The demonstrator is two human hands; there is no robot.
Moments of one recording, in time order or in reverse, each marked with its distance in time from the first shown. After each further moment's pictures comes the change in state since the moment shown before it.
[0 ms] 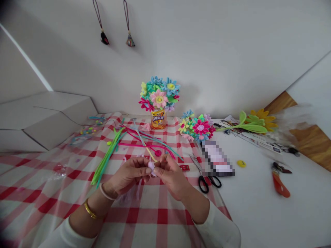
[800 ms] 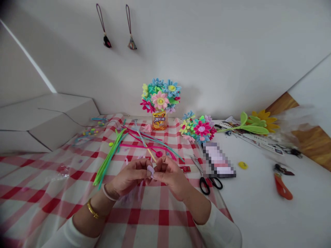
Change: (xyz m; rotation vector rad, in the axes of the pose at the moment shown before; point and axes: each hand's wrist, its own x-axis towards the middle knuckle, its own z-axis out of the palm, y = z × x) left_hand -0.001 0.000 -0.002 0.006 -0.074 -0.014; right_hand 0.001 0.001 -0.008 -0.078 -0.049 0.041
